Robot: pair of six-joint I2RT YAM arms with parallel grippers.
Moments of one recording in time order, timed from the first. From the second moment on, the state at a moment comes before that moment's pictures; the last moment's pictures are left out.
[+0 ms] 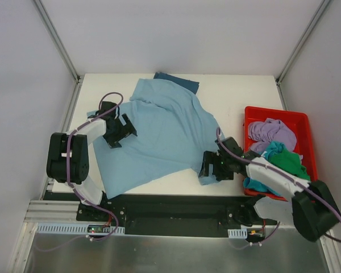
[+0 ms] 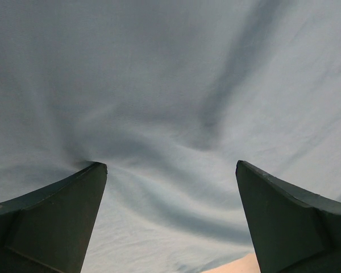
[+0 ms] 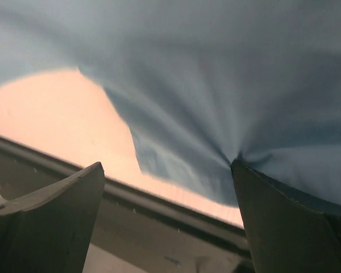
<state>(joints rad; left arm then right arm) -0.08 1.66 0.97 -0.47 0.14 -0.68 0.56 1.22 0.59 -0.50 -0.21 0.61</state>
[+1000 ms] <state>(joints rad) -0.06 1.17 0.78 -0.61 0.02 -0.79 0.50 1.47 1.13 -0.75 -0.04 0.39</state>
